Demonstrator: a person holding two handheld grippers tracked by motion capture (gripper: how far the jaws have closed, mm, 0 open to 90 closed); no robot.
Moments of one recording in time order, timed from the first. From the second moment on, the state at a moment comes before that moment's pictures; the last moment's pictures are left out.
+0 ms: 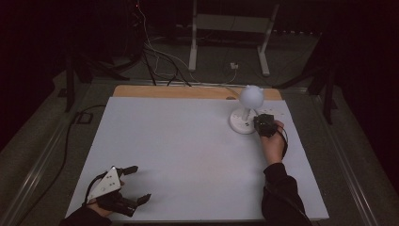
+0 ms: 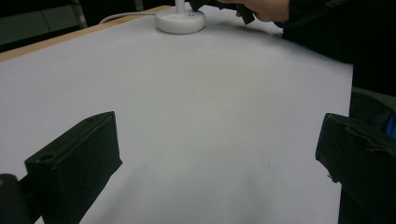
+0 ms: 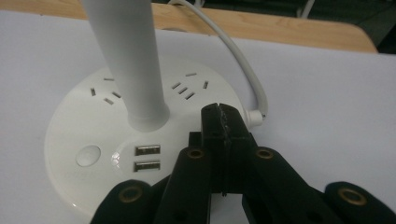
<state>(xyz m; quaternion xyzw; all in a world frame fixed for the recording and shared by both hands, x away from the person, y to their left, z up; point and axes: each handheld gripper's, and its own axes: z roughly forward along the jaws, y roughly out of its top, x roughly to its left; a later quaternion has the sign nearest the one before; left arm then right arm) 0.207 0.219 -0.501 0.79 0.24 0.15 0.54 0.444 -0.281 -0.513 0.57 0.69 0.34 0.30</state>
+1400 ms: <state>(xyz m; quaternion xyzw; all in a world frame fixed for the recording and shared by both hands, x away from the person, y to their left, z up) 0.208 0.221 -0.501 0.79 0.24 0.16 0.55 0.392 -0.283 -0.471 0.53 0.71 0.42 0.20</state>
